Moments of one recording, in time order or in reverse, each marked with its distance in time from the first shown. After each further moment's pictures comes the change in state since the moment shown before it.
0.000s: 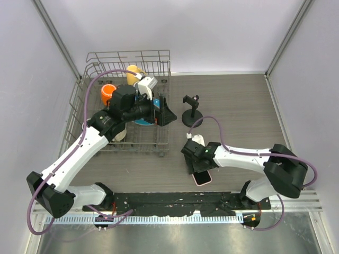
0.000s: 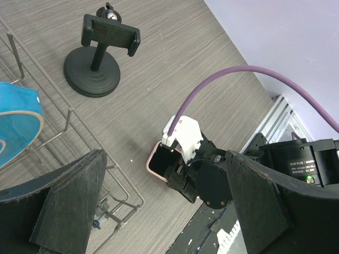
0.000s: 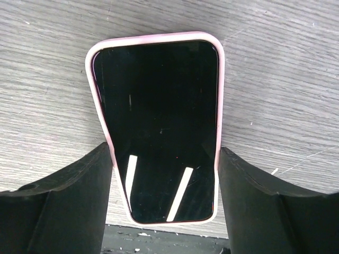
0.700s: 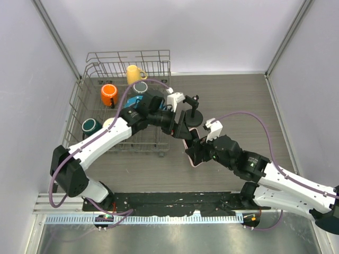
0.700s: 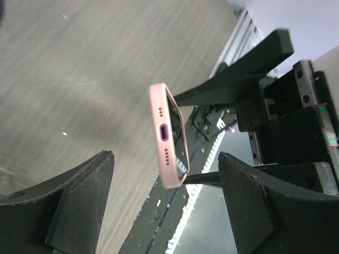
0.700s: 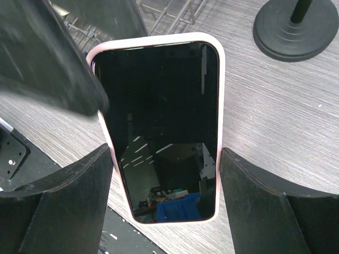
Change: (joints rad) left arm -0.091 0.241 0.019 -0.013 0.267 -0.014; right arm 0.010 -0.679 -0.108 0.292 0.024 -0.258
